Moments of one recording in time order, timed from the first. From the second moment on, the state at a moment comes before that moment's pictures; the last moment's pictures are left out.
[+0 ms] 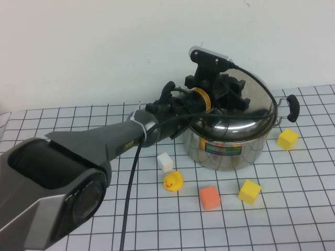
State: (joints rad) right arm 0.01 -0.01 0.02 -0.01 0.42 -0.15; left arm -0.57 2.39 -1.86 0.51 -0.28 -0.56
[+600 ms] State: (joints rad) right arm 0.01 -0.01 0.02 -0.01 0.42 -0.15; left arm -0.57 2.38 -1.86 0.56 -0.22 -0.71
